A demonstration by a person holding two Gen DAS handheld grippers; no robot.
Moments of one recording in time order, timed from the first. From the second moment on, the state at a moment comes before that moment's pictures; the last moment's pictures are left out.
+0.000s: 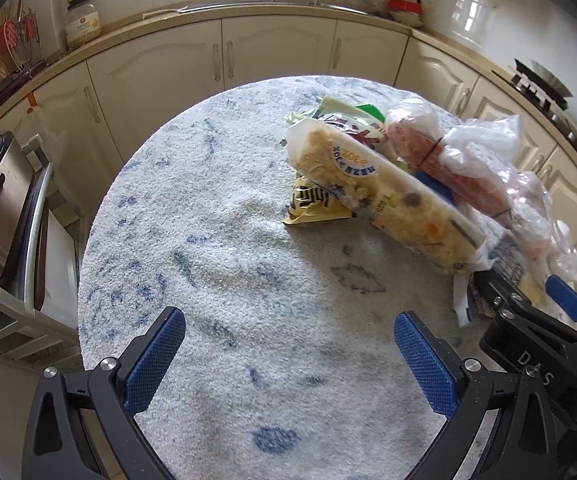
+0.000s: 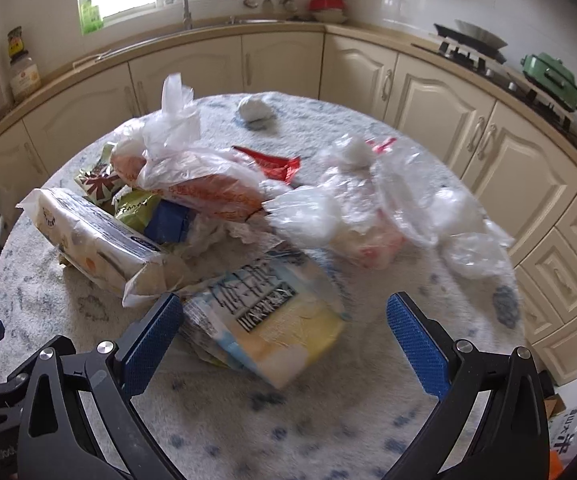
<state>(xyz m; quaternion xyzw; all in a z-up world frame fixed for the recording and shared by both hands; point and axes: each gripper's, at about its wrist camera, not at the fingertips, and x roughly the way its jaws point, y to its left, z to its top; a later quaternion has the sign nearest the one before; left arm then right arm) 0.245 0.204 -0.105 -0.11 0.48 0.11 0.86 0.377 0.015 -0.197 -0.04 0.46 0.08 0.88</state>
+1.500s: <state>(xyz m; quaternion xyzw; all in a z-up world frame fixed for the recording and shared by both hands) 0.300 0.134 -0.118 -0.12 0.51 0.01 0.85 0.352 -0.071 -0.208 -0.02 0.45 0.03 0.89</state>
